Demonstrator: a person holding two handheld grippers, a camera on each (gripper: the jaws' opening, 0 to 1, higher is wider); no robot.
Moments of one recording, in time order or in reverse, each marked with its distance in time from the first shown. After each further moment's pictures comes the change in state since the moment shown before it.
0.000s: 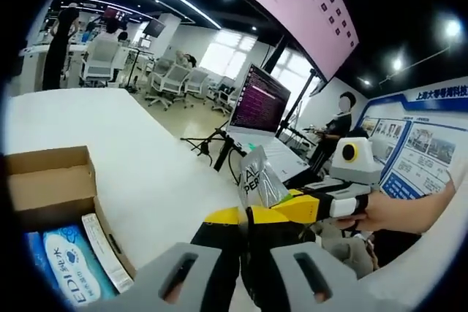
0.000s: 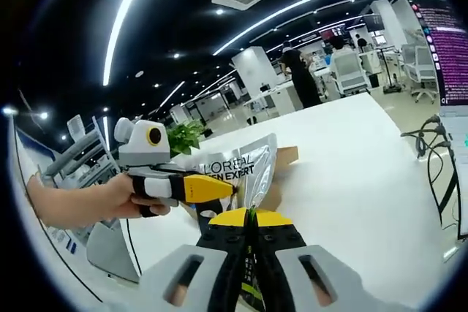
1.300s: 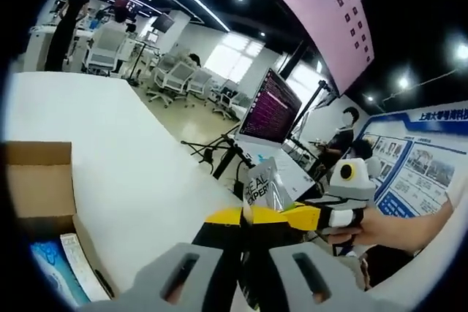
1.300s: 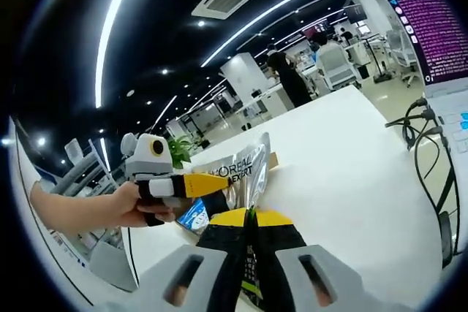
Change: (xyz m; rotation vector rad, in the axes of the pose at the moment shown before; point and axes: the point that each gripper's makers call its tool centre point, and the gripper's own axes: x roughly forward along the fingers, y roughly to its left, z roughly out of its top) left arm 0.044 0.043 0.012 -0.146 -0.022 -0.023; right arm 0.014 -0.056 0.004 0.102 -0.028 -0.015
